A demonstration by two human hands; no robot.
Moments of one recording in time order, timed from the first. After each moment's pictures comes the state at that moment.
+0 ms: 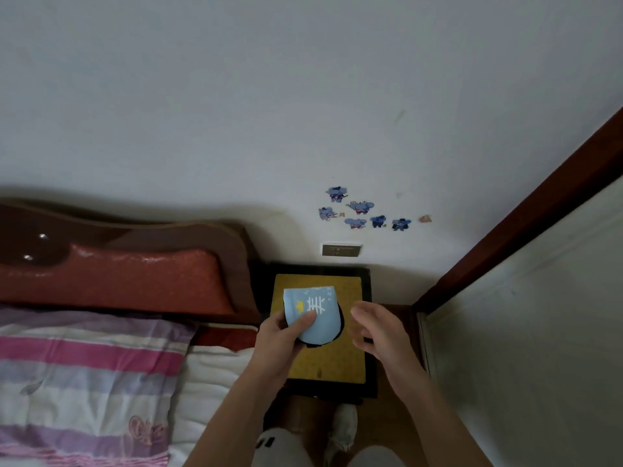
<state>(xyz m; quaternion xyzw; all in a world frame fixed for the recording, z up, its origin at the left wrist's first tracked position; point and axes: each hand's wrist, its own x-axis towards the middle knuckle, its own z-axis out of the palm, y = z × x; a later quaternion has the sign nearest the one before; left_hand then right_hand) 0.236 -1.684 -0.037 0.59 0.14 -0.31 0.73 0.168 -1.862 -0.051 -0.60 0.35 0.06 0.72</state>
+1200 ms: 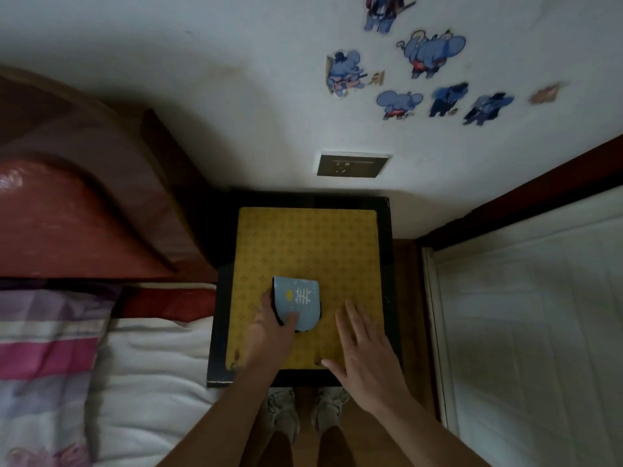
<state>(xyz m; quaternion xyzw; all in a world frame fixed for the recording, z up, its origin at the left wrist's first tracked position) 0.287 -1.688 -0.351 0.86 0.07 -0.32 0.39 0.165 -1.834 -0.367 -0.96 0.10 0.24 0.12</state>
